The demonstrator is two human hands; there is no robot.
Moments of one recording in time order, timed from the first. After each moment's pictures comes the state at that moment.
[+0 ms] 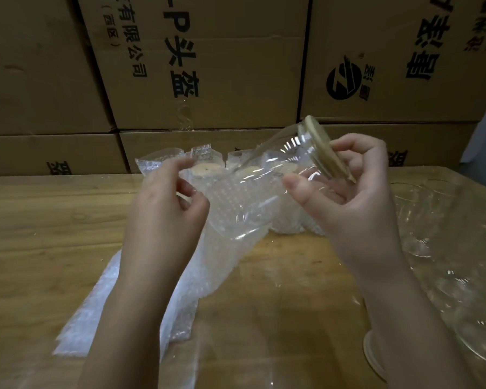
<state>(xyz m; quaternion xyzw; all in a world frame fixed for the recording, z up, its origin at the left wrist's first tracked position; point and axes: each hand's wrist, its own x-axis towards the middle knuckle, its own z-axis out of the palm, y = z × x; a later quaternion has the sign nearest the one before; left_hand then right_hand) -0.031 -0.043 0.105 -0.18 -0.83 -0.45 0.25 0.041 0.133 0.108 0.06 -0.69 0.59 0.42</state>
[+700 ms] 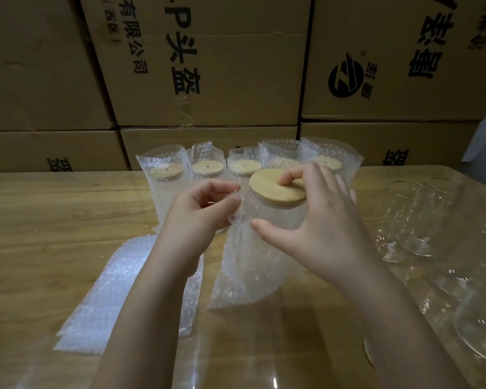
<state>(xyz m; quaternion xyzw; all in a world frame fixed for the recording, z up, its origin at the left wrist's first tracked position) -0.048 -0.022 0.089 -0.19 -0.68 -0.70 -0.03 0.034 0.126 0.096 -0.02 -0.92 0.23 0.32</state>
